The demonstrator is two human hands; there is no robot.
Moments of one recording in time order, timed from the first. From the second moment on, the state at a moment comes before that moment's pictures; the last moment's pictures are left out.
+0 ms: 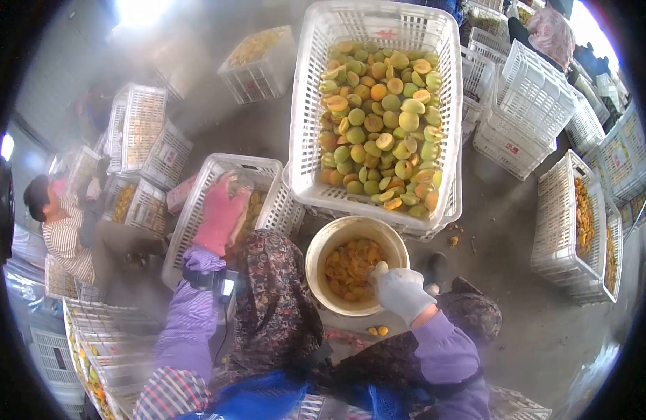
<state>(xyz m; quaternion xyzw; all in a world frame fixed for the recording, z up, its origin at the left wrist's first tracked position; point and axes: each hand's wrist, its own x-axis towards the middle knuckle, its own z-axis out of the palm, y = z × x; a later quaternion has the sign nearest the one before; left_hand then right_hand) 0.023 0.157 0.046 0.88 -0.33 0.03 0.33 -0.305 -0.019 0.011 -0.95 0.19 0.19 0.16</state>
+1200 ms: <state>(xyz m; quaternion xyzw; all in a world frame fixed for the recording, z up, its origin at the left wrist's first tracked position) -0.001 -0.048 0.041 0.82 -0.52 -0.17 0.13 -0.306 -0.042 0.045 -0.93 0.23 -0.20 0.19</state>
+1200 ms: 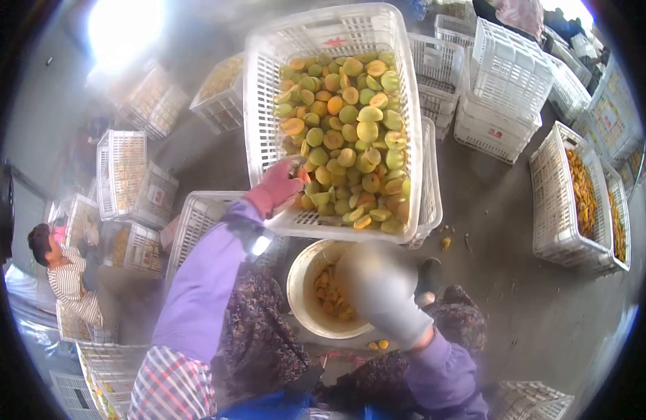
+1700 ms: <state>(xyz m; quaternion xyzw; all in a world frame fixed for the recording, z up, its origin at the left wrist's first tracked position) -0.104 0.078 0.023 0.47 -0.26 -0.49 0.69 -0.280 -0.029 0.050 -0.92 0.22 -0.18 0.28</state>
